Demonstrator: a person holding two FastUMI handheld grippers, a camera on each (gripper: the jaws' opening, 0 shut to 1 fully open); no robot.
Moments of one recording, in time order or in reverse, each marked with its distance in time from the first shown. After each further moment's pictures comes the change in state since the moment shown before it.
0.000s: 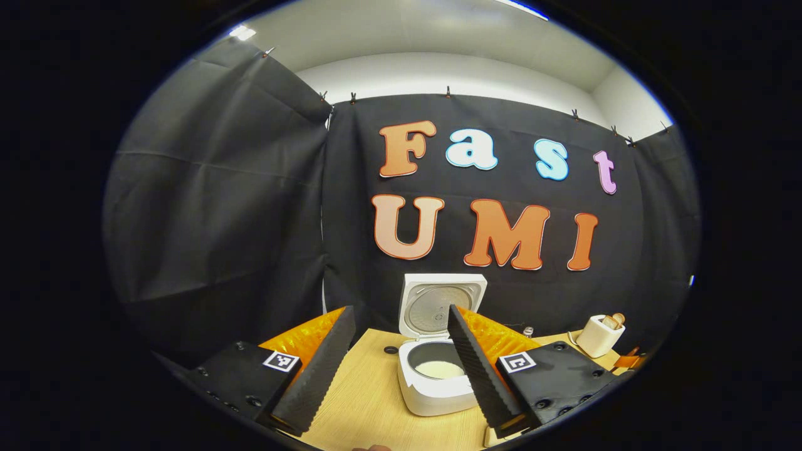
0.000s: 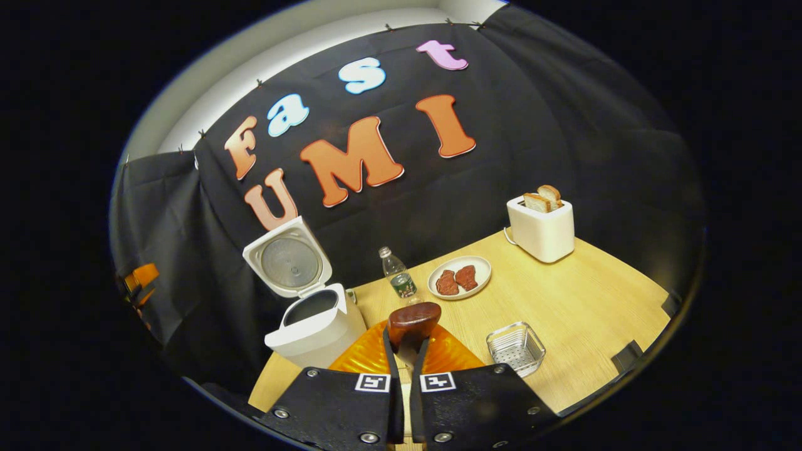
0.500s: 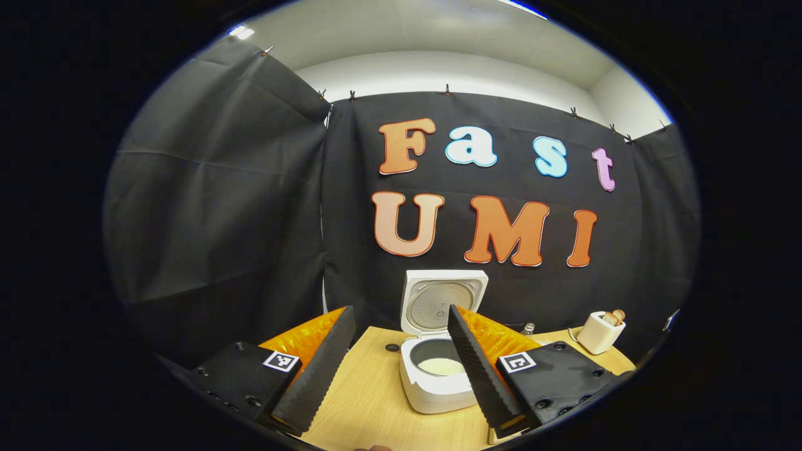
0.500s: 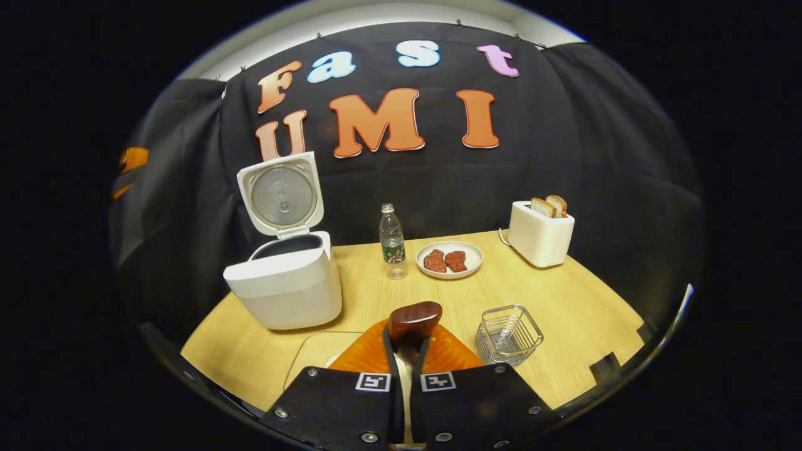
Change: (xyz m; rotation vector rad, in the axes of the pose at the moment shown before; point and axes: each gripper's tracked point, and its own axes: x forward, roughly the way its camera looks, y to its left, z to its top) left arm -0.001 0.008 -0.004 0.008 0.007 -0.008; right arm 0.009 0.002 -0.071 -0.291 0.045 -0.098
